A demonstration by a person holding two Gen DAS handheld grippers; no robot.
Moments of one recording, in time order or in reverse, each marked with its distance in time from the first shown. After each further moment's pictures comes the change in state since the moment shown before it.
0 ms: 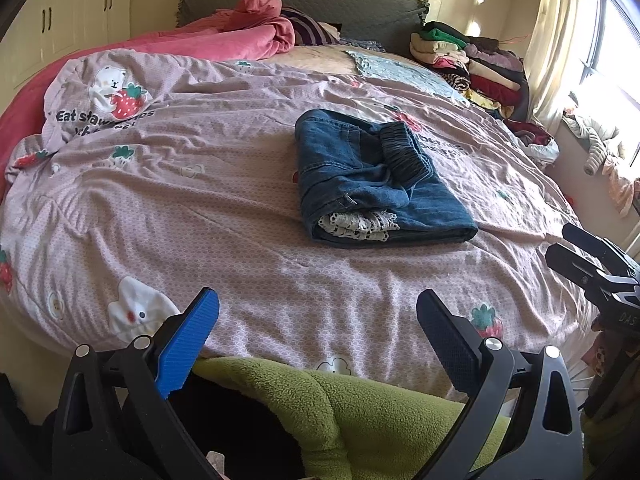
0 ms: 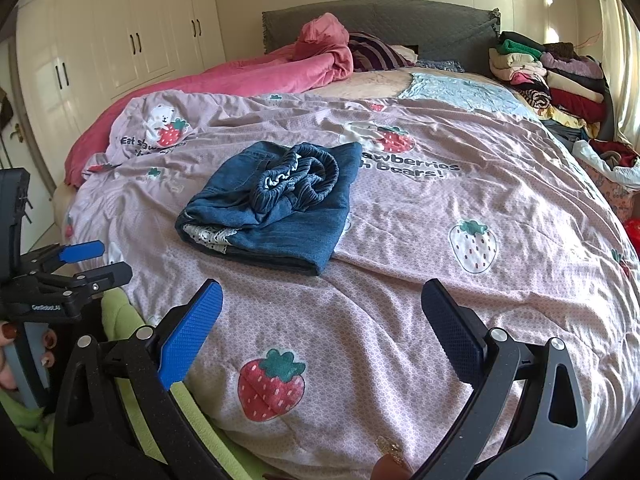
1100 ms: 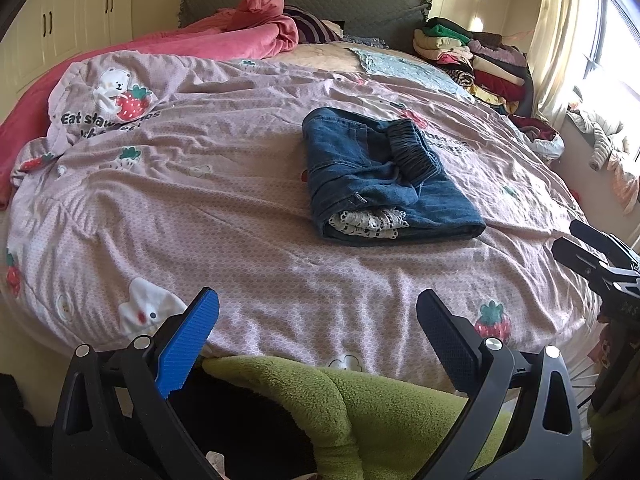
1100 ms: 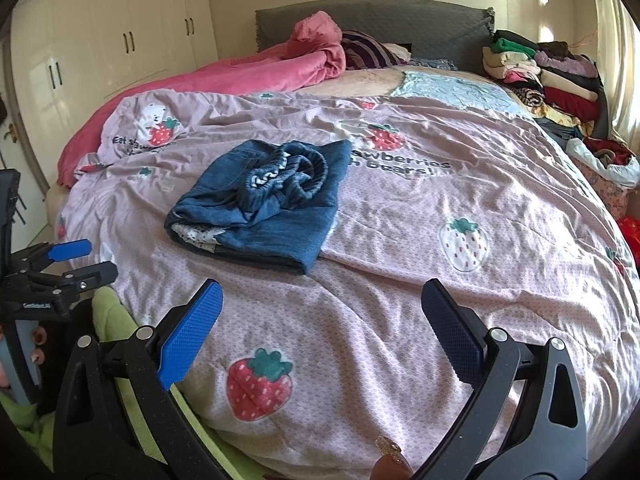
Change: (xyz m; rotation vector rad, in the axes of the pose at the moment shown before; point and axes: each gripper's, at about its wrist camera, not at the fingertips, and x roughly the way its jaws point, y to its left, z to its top) left arm -0.001 0.006 0.001 0.008 0.007 0.018; right arm 0.001 -0.014 -0.001 0.016 0.008 -0.038
